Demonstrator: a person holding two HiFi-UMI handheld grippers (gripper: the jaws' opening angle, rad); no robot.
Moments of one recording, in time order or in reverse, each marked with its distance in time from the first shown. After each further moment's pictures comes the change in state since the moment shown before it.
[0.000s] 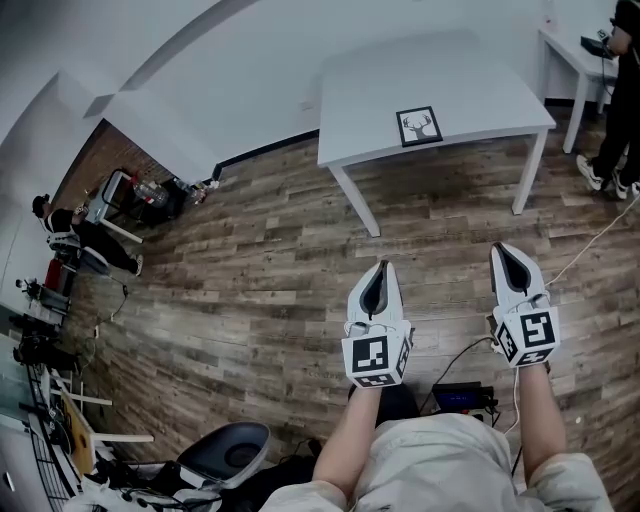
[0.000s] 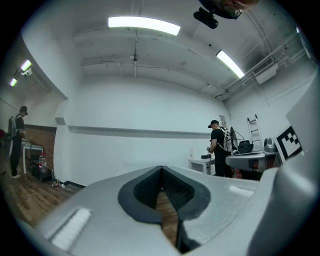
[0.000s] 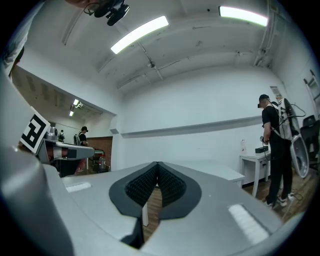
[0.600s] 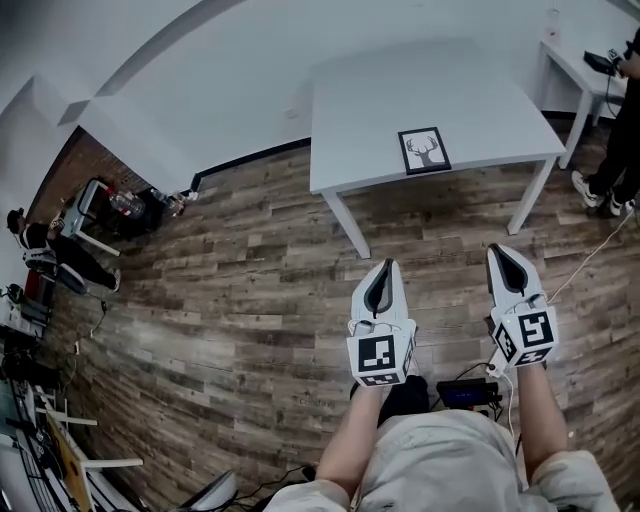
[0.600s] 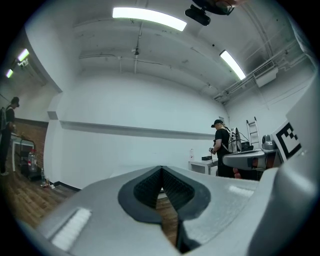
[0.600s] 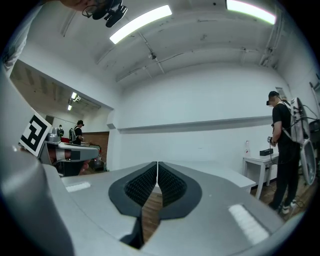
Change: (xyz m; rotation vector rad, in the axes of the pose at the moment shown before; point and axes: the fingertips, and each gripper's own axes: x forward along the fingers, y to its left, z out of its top) left arm 0.135 0.069 -0.015 -0.024 -0.012 -0.058; right arm 0.145 -0.015 -0.008 -0.041 0.035 -0.014
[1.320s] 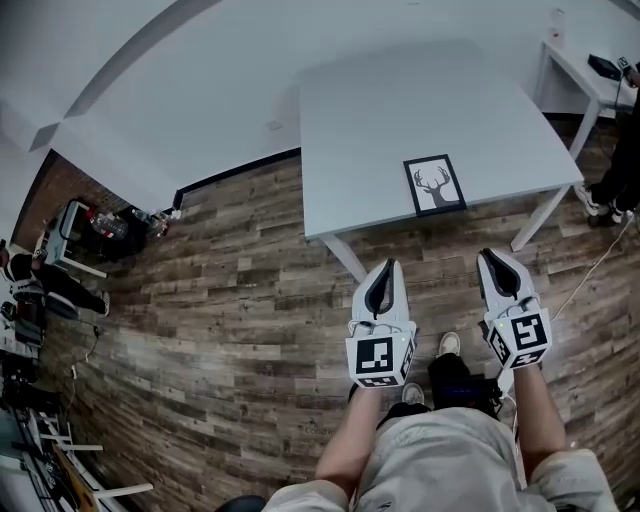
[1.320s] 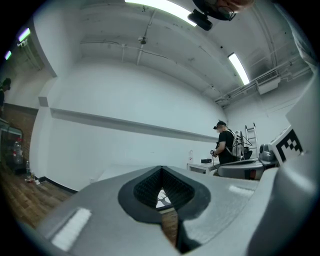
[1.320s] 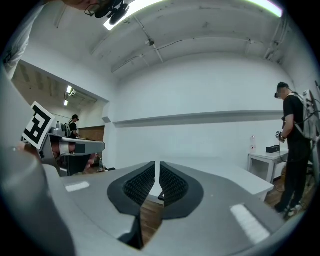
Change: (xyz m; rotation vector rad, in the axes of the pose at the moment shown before) left arm 0.168 0.079 -0.011 -0.058 0.008 -0.082; right arm 0.176 -0.033 -0.022 0.005 0.068 -0.011
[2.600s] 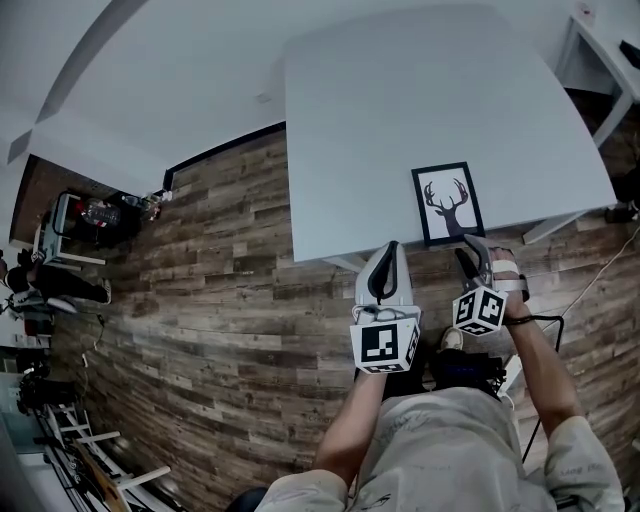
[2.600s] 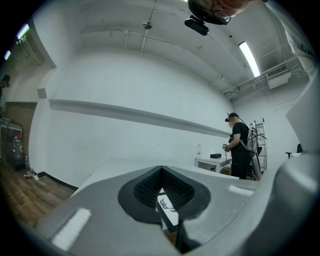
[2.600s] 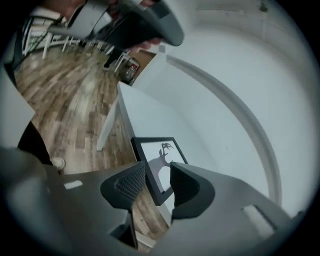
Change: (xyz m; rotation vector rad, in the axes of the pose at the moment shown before) left arm 0.177 0.063 -0.051 -0.022 0.065 0.052; right arm 0.211 -0.057 -0.184 -0.894 0.529 0.147
